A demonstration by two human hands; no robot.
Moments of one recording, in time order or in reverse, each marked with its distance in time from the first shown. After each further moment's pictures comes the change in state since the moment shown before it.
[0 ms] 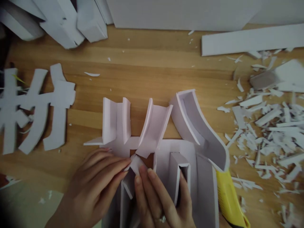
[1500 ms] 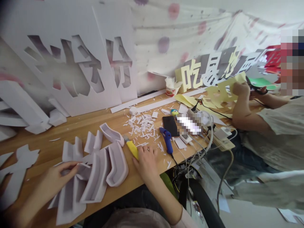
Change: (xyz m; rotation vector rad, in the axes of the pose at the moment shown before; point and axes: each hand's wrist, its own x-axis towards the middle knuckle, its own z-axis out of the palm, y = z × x) left_hand 0.012 -0.032 0.008 0.140 0.017 -0.149; right_hand -0.099 0.016 0.001 0.082 0.273 1.059
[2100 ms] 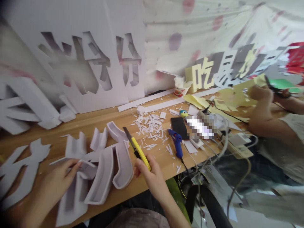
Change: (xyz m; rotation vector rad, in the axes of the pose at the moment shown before) left_hand -0.014 0.032 -0.016 0.145 0.142 0.134; right_hand -0.025 -0.016 -0.017 0.949 -0.096 0.100
